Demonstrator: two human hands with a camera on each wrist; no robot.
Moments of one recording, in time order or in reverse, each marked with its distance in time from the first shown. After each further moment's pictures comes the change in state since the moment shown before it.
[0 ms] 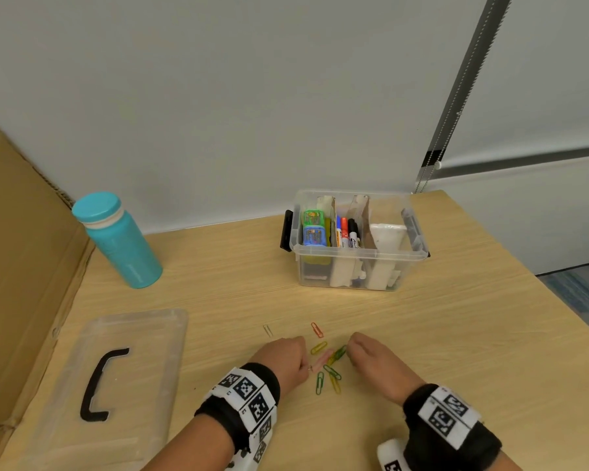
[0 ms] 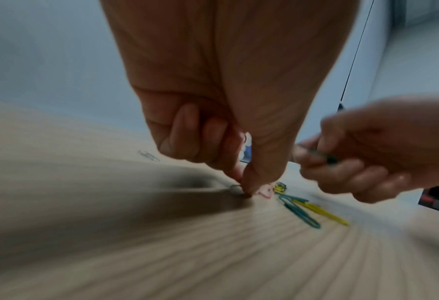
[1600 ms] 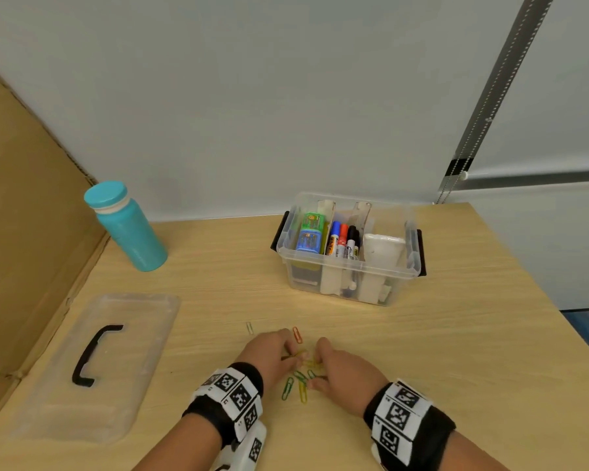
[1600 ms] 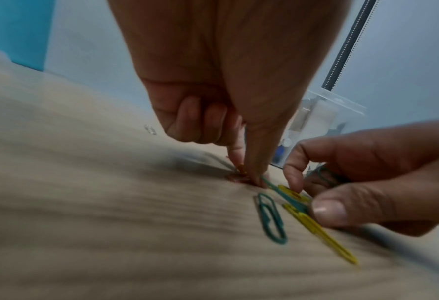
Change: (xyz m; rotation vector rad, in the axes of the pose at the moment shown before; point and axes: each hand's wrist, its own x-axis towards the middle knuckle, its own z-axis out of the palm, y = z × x) left_hand 0.019 0.024 0.011 -0.389 0.208 -0.256; right_hand 0.021 0.007 -0.016 -0.697 -0.205 -0.243
